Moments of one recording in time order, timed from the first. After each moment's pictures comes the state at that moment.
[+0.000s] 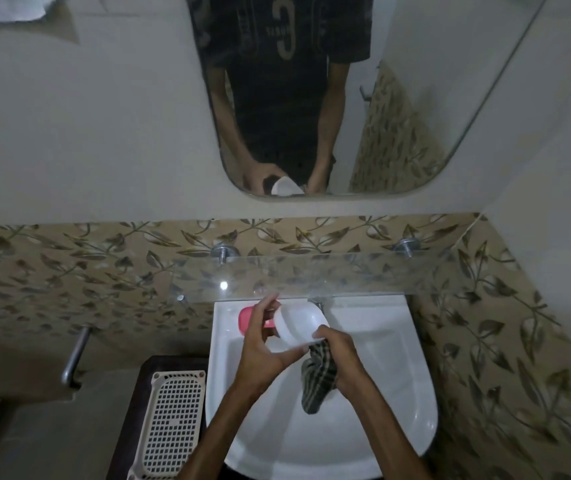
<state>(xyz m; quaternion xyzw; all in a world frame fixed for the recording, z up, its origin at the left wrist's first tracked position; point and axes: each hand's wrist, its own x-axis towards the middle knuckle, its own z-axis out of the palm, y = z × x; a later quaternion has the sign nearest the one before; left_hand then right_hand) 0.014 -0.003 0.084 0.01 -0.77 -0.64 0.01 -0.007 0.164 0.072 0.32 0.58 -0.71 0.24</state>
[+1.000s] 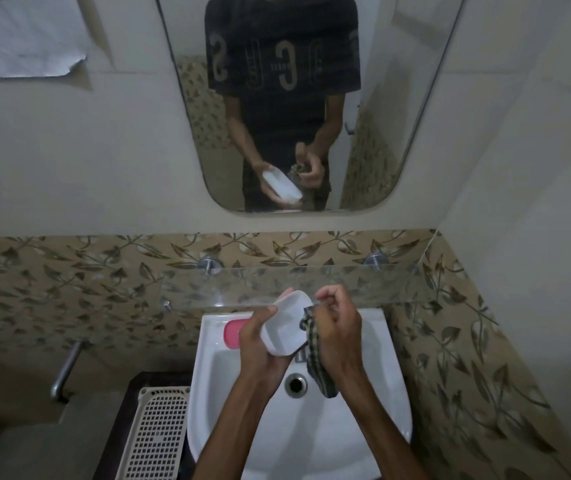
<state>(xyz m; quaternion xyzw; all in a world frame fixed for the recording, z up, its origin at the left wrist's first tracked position) 0.034 0.075 0.194 0.18 -0.32 -0.93 -0.10 0.024 0.192 0.194 0.04 0.76 -0.64 -0.12</state>
